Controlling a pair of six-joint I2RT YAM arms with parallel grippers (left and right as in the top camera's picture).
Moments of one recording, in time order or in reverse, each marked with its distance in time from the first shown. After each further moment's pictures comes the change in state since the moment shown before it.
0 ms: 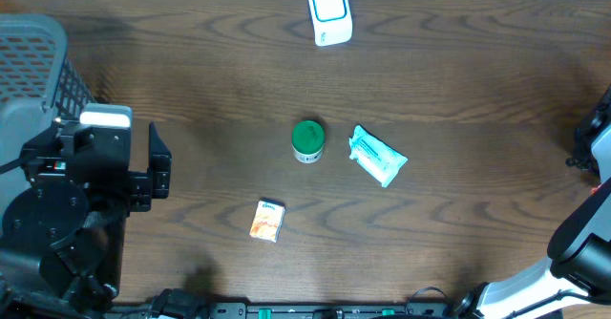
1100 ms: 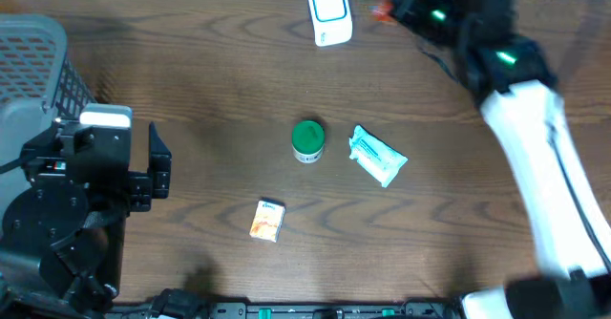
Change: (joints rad) left arm 0.000 0.000 0.000 0.000 0.000 0.000; right arm 0.808 -0.263 0.463 -0.028 -0.806 0.430
